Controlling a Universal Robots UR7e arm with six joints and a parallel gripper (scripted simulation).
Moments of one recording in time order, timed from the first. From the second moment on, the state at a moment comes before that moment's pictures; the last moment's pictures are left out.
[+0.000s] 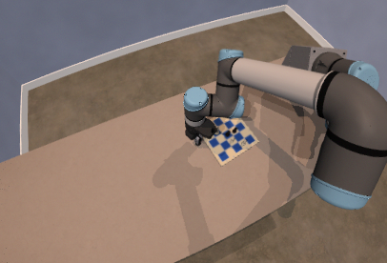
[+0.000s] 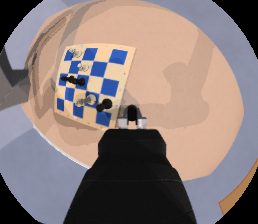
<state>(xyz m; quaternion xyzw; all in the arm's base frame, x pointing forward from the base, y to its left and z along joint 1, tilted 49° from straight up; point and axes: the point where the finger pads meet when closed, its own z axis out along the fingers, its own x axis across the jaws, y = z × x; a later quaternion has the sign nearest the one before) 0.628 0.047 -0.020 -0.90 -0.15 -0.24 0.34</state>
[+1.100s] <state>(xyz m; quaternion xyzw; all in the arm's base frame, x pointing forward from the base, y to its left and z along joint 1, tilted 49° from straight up) 0.594 -0.021 0.045 -0.90 -0.15 -0.25 0.34</state>
